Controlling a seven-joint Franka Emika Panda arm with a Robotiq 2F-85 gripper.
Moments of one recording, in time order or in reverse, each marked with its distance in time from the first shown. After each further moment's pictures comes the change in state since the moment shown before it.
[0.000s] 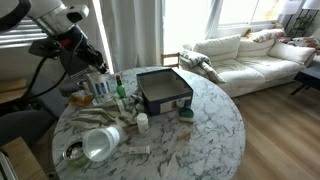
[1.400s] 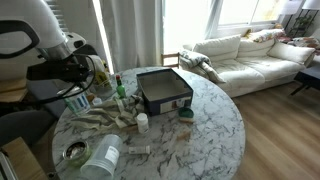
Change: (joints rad) arm 0.359 0.017 -0.233 -0.122 0.284 -0.036 -0.777
